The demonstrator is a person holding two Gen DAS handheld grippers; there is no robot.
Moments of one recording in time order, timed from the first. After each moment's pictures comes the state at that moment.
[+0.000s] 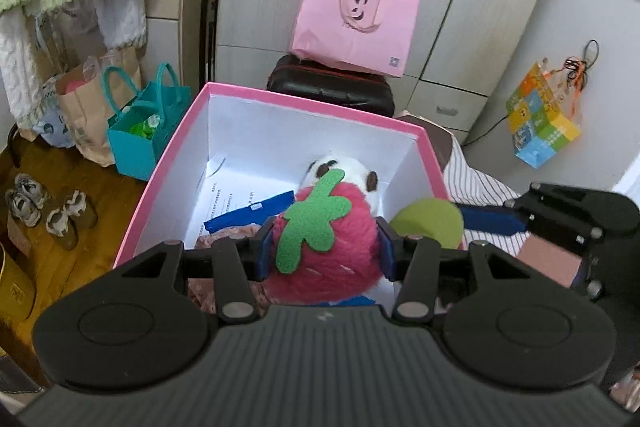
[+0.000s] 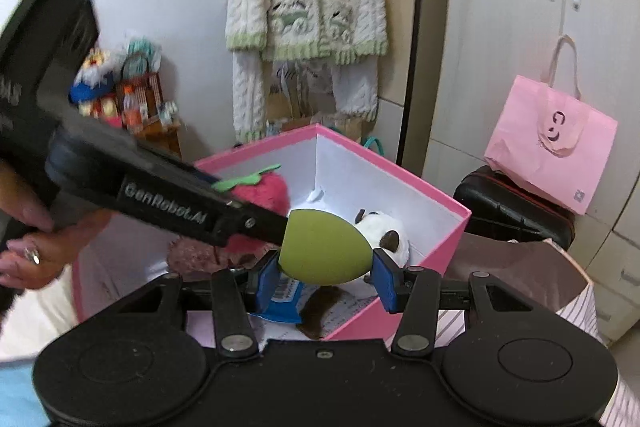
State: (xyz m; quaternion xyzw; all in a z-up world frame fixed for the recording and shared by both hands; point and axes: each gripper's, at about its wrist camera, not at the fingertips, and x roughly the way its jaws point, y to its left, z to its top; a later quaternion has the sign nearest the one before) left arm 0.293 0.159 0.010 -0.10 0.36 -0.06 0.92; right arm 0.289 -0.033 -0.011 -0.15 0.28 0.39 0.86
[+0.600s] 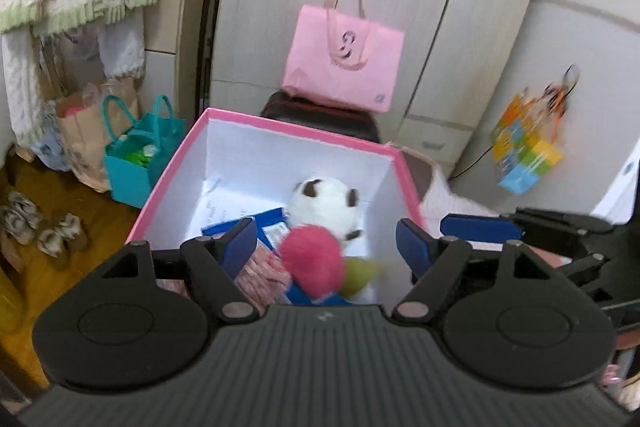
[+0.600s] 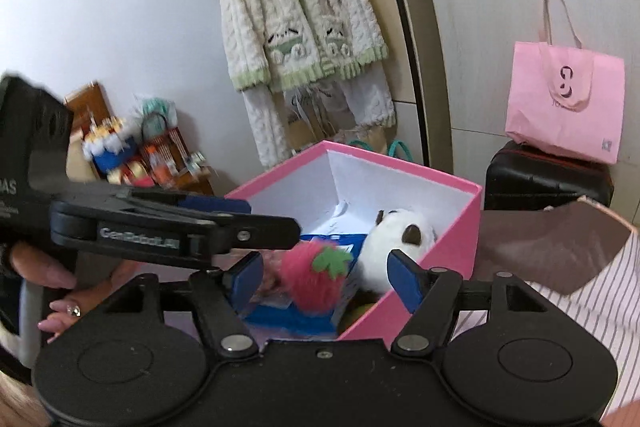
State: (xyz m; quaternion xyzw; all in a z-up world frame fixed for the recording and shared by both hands) left arm 0.244 0.157 0.023 -0.12 0.29 -0.07 0.95; right arm 0.285 -0.081 -0.006 0.01 0.29 0.43 0.85
